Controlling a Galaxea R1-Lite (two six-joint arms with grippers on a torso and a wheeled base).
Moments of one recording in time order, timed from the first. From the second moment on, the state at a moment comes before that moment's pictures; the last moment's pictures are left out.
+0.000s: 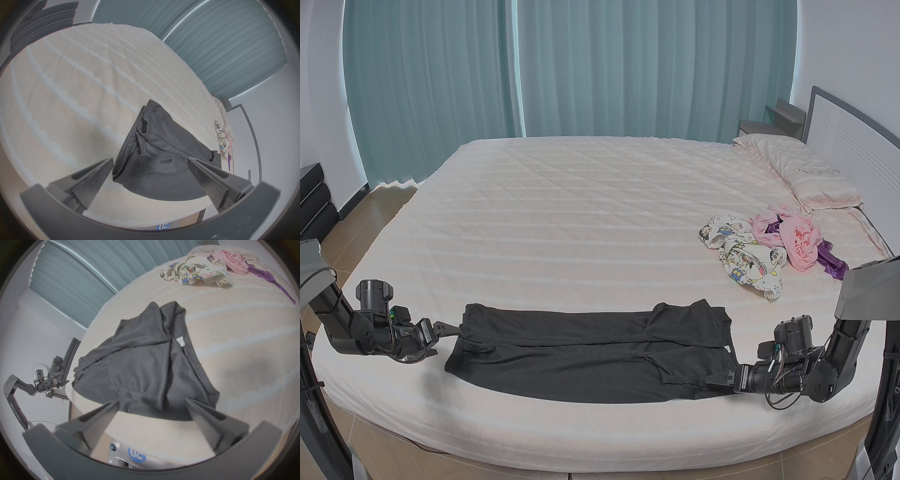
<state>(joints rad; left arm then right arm) 0.25 2.13 -0.72 -0.54 -0.52 -0.38 0.21 2.25 -0.42 -1.00 0.31 0.41</state>
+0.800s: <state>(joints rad) 0.20 2.17 -0.72 -0.58 -0.40 -0.35 0.18 2.31 -0.53 -1.15 0.24 0.57</state>
